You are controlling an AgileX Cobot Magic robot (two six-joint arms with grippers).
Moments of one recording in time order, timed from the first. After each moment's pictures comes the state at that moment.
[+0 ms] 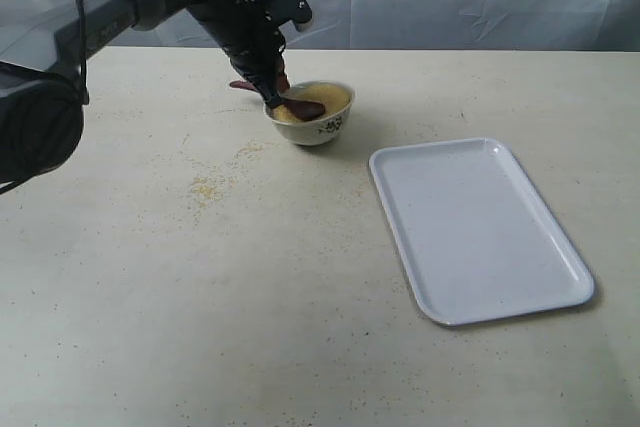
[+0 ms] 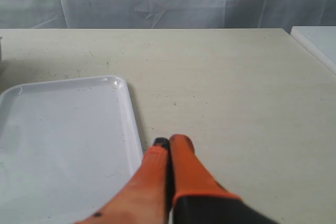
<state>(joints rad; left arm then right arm) -0.36 2.59 -2.38 -0.30 1.00 1.01 -0.07 0.01 0.00 0.04 0.37 -0.11</state>
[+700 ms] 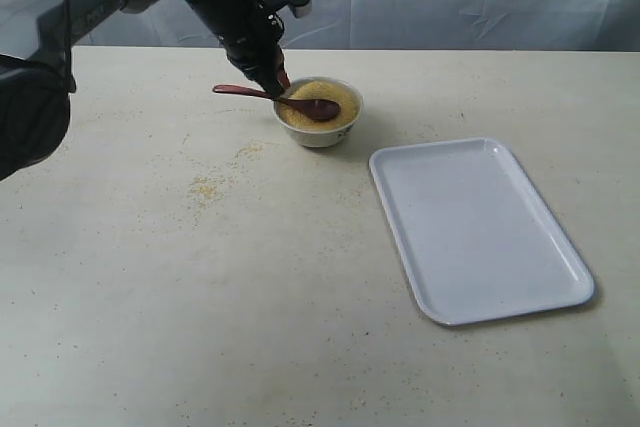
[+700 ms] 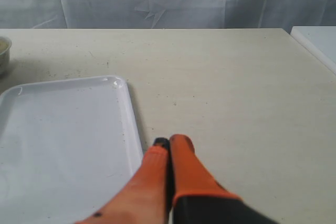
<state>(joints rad) -0.35 2.53 -2.38 -0.34 1.12 0.92 -0.07 0.01 0.00 0.04 0.37 -0.11</state>
